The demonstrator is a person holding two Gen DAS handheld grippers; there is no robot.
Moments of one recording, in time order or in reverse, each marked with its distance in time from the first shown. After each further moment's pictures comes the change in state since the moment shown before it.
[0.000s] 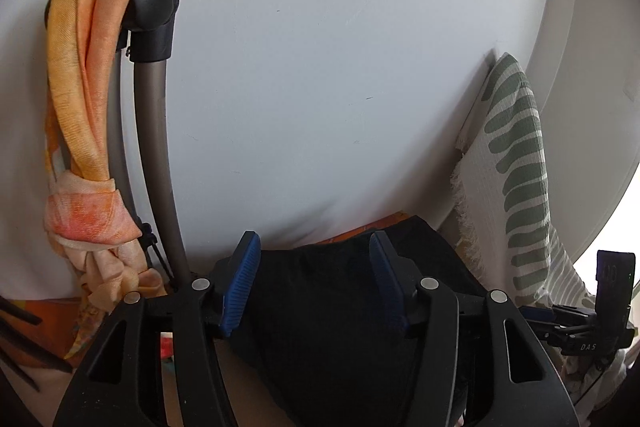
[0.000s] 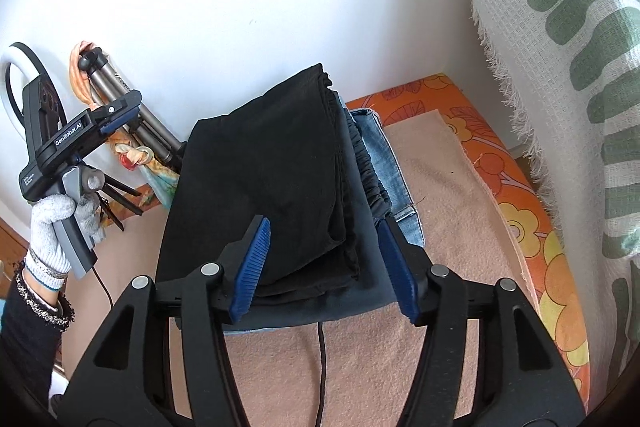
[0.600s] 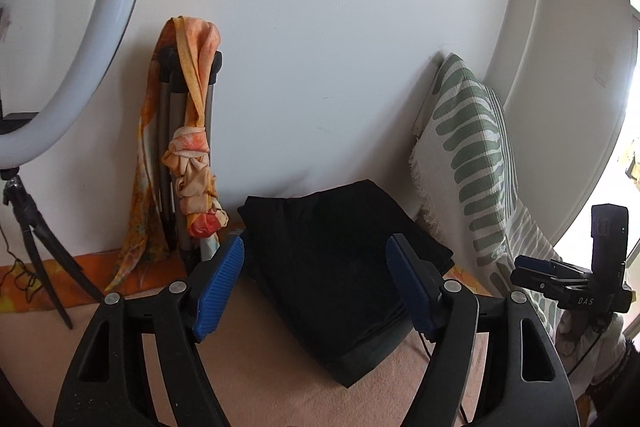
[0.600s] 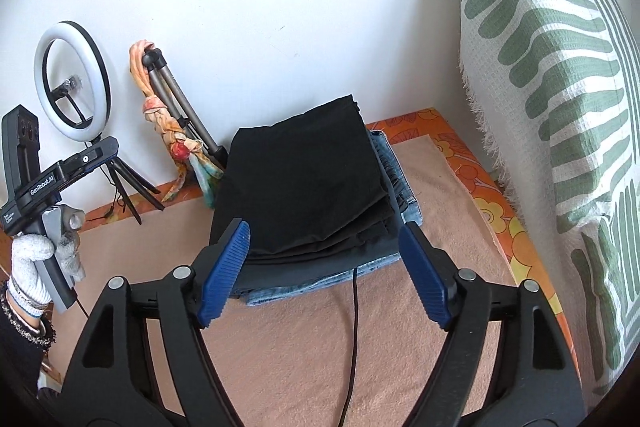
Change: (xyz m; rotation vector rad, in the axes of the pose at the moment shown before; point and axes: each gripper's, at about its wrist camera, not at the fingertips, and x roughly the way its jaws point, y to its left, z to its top) left arm -0.129 -0.014 -0.043 0.040 -0.015 -0.027; right arm -0.096 0.076 -0.040 -0.064 -0.116 -0.079
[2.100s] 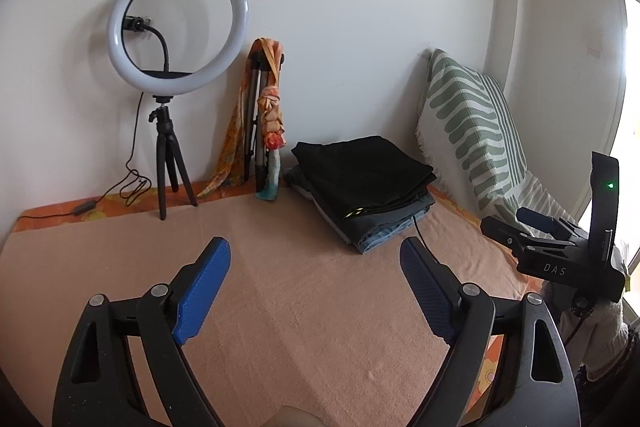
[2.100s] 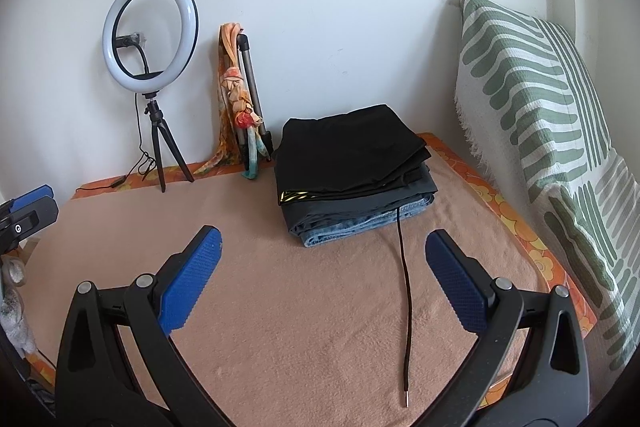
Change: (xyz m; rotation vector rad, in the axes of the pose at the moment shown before) left arm -0.187 -0.045 -0.154 0.041 -0.086 0.194; right arm -0.088 0.124 -0.146 -0.119 -0.213 -0.127
